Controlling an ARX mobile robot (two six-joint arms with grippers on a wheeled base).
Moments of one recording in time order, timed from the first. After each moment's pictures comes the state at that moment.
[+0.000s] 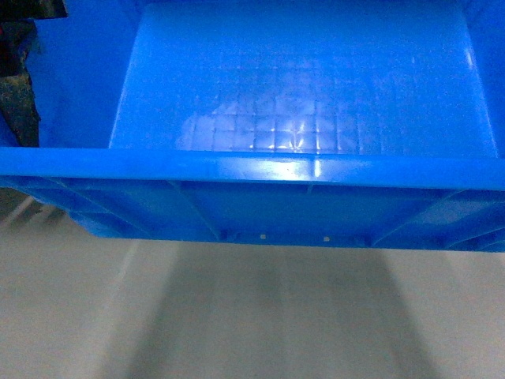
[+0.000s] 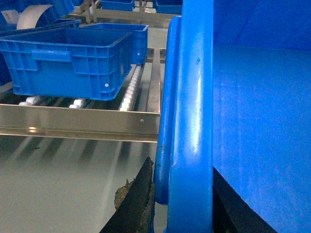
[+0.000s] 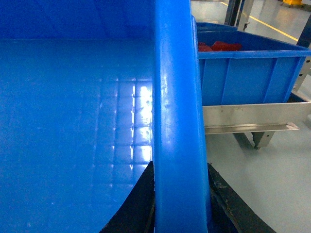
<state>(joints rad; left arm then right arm) -0.27 1.31 0.63 0.60 -0.26 -0.09 0.18 1.25 0.60 0.54 0.26 0.03</state>
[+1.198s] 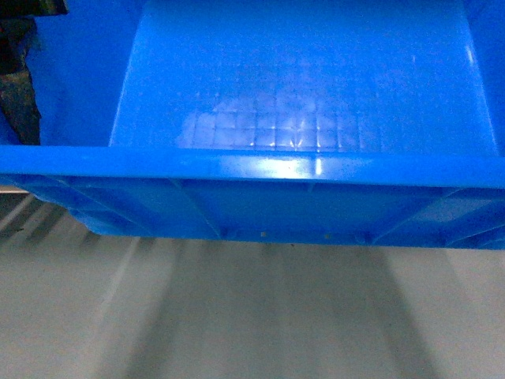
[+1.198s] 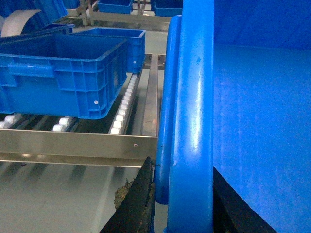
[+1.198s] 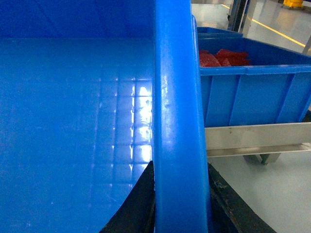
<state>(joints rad) -0.27 1.31 0.63 0.60 -0.26 -0.09 0.18 1.25 0.60 0.54 0.26 0.03</state>
